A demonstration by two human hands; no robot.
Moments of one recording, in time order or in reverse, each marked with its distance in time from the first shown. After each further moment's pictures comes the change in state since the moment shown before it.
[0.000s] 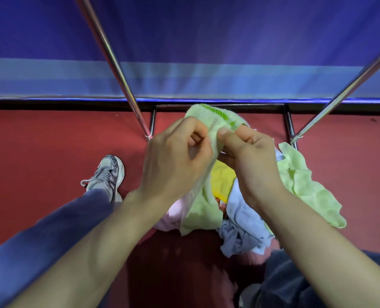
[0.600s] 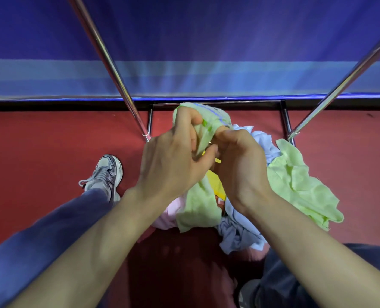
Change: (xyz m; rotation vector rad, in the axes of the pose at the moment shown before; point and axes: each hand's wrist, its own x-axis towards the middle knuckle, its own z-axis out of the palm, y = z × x) left_hand -0.003 0.000 0.002 0.172 -0.125 0.017; right_hand -0.013 -0.003 0.008 0.198 -0.067 0.207
